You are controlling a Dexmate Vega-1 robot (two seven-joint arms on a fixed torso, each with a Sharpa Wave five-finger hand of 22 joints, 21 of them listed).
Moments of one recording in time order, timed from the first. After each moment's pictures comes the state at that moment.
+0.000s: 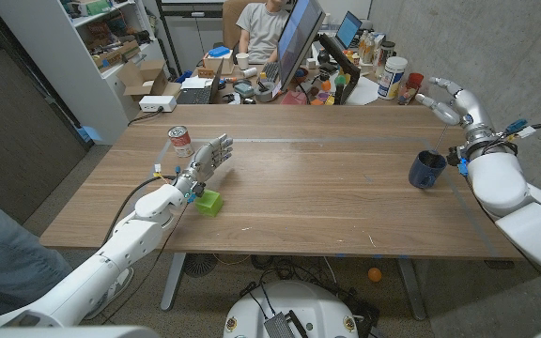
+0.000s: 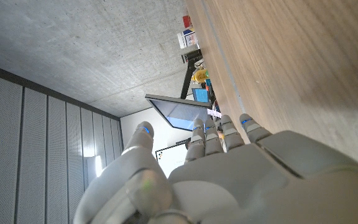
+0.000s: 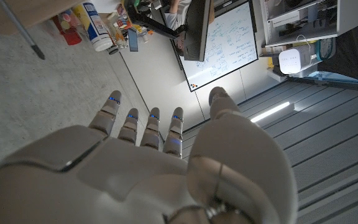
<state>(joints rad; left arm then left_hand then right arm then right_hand) 1.02 0.65 0.29 -1.48 -0.68 -0.21 -0.16 0.29 0.10 0.41 -0.11 0.17 0.17 0.12 0.19 0.18 0.05 0.06 0.20 0.20 0.04 0.10 0.19 0.18 -0.04 0.11 0.19 0.18 -1.40 -0.77 0.12 -2.23 -0.03 -0.24 -0.41 0.68 0.01 0.34 -0.07 0.19 0.29 -0.09 0.21 0.21 0.14 0.03 0.21 0.21 0.03 0.07 0.20 0.22 0.15 0.16 0.18 0.17</state>
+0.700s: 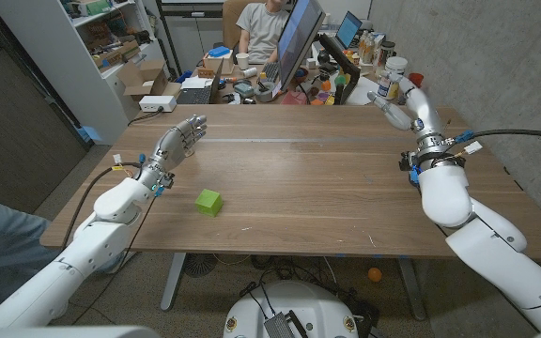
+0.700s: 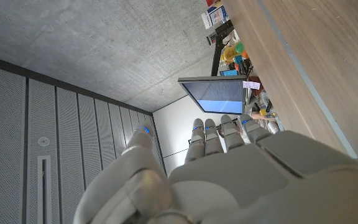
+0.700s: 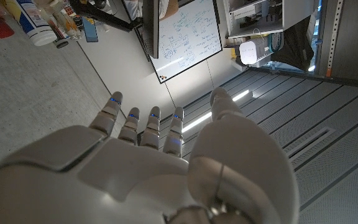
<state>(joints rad) 1.11 0.73 0.15 -1.54 -0.70 -0.41 -0.24 0.29 0.10 0.41 -0.11 0.17 0.17 0.12 0.19 0.18 0.05 0.06 0.21 0.20 0.04 0.10 0.19 0.18 -0.04 0.10 0.19 0.18 -1.35 -0.69 -0.12 -2.32 -0.22 -0.21 -0.49 0.66 0.01 0.34 -0.07 0.20 0.30 -0.09 0.21 0.21 0.16 0.02 0.21 0.21 0.05 0.06 0.20 0.22 0.14 0.14 0.18 0.17</state>
